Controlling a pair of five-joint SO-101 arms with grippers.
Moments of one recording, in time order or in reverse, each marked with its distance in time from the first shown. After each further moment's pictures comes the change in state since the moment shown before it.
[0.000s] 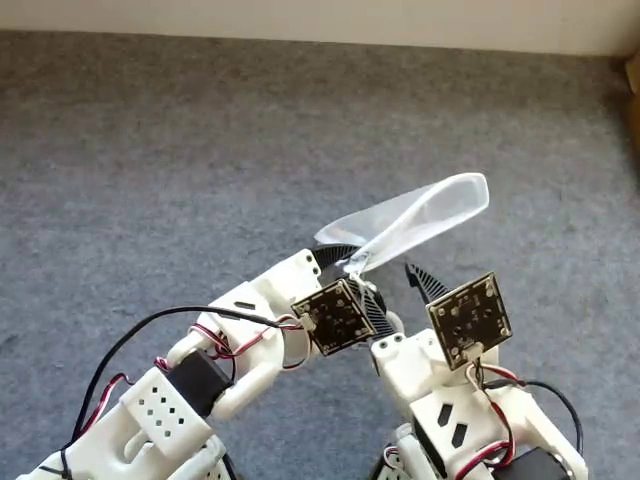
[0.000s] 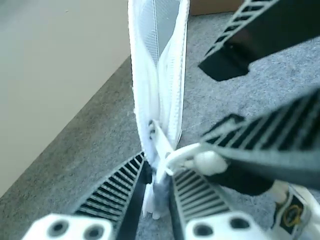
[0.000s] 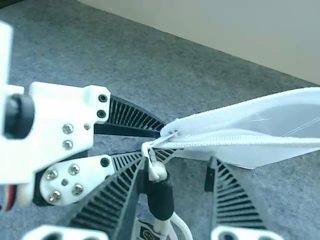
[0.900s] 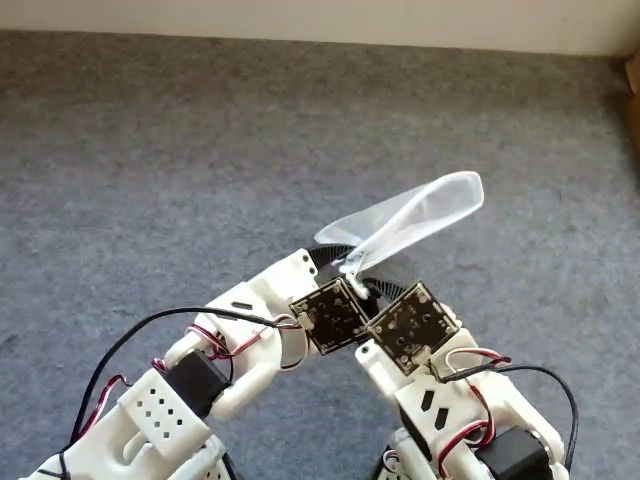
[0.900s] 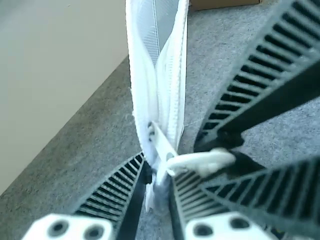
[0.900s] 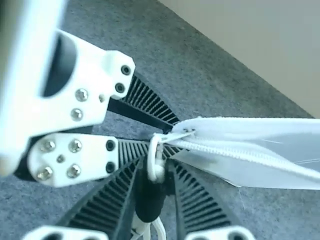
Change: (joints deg) left arm -0.7 0.0 0.0 0.6 0.0; right arm -3.5 -0.1 8.0 -4.6 16.9
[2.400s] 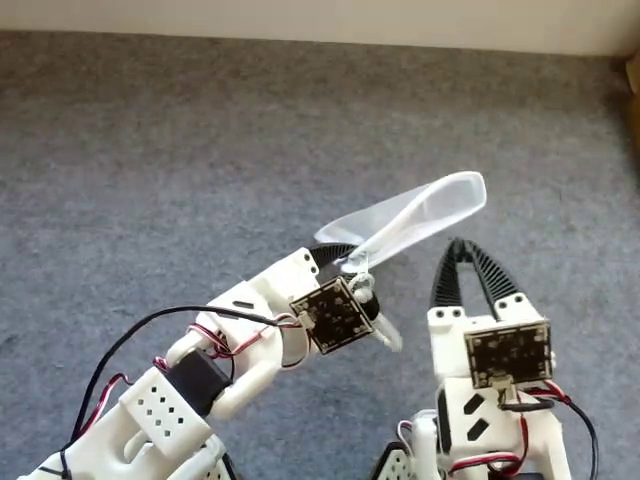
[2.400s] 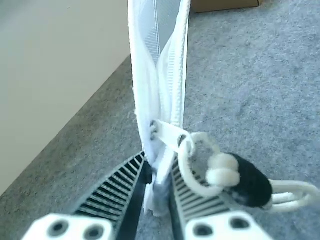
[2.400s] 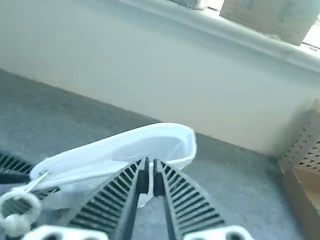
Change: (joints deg) left arm 0.1 0.0 0.0 -0.4 0.0; right arm 25.8 -9.4 -1.1 -8.9 -3.3
